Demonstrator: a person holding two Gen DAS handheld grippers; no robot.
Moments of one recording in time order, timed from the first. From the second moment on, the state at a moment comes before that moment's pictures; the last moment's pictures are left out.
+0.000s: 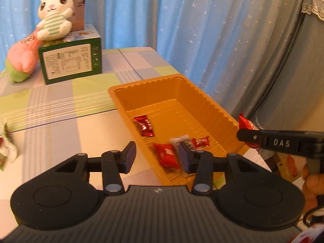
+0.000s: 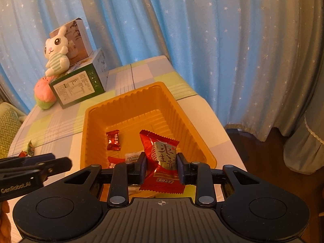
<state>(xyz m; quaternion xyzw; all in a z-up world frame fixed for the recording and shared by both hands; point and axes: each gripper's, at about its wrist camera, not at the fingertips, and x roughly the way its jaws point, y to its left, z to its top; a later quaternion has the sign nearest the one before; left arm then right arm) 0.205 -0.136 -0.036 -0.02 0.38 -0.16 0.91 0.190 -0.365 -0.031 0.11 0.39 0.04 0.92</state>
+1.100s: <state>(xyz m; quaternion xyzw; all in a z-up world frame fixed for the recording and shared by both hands) 0.165 -0.088 -0.020 -0.06 0.37 -0.13 0.92 0.164 -0.349 -0.015 0.15 0.38 0.04 0.91</state>
